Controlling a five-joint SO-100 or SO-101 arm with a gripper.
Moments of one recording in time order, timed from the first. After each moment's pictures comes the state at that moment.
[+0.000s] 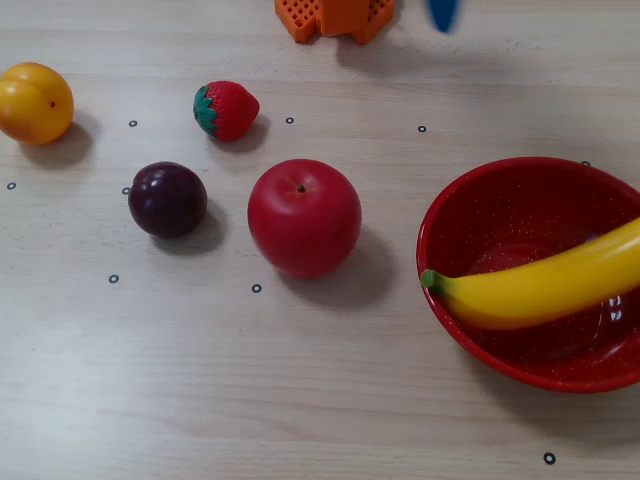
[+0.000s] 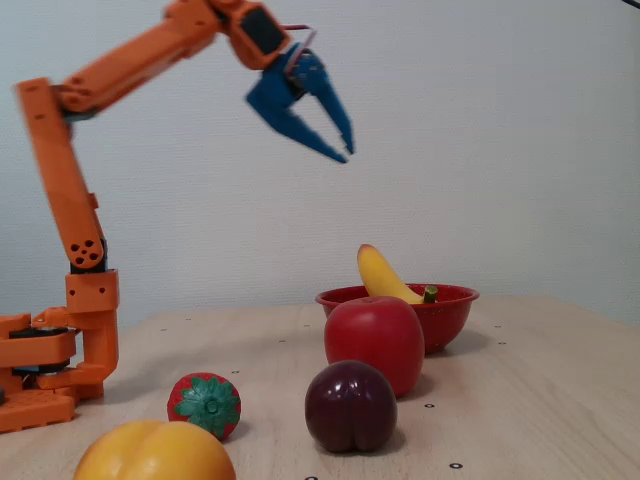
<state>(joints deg) 8.5 111.6 75.1 82.2 -16.8</state>
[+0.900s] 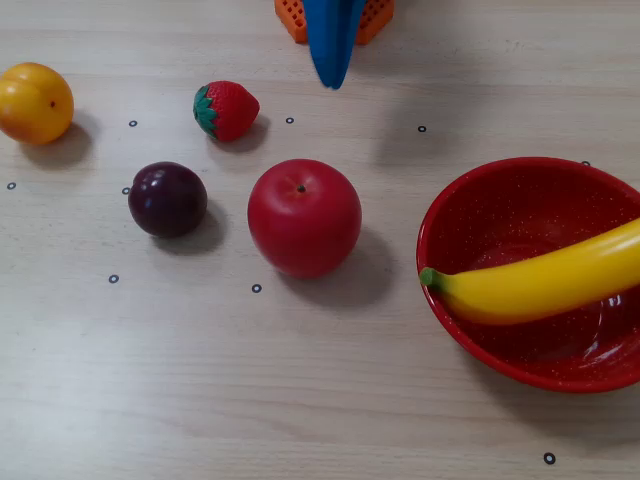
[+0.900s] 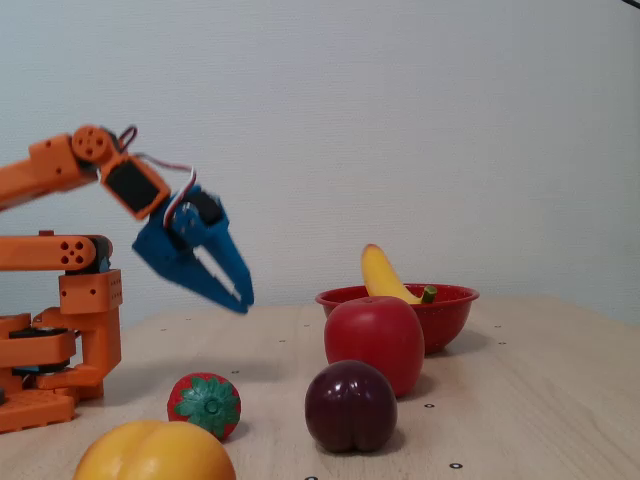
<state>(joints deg) -1.8 182.3 162.5 66.4 -17.7</state>
